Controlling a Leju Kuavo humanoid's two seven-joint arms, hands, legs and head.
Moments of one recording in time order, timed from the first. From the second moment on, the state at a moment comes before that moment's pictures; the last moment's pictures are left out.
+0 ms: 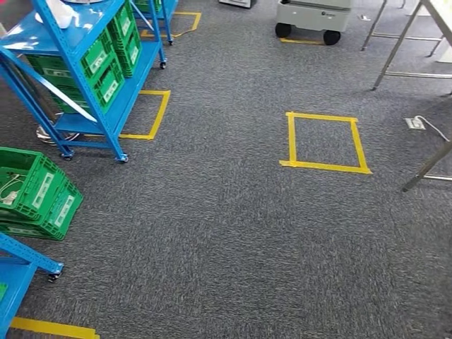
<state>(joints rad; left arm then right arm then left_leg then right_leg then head) -0.01 -0.12 0.41 -0.18 -0.92 0.14 0.11 -0.04 0.18 -0.97 -0.19 1.39 -0.22 -0.08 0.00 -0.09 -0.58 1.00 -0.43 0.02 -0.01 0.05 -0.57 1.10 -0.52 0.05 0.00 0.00</state>
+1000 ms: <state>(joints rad) 0.00 -0.12 0.41 -0.18 -0.92 0.13 0.11 -0.04 0.18 -0.96 -0.19 1.39 -0.22 -0.09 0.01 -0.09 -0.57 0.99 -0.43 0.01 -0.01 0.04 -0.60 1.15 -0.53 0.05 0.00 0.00</state>
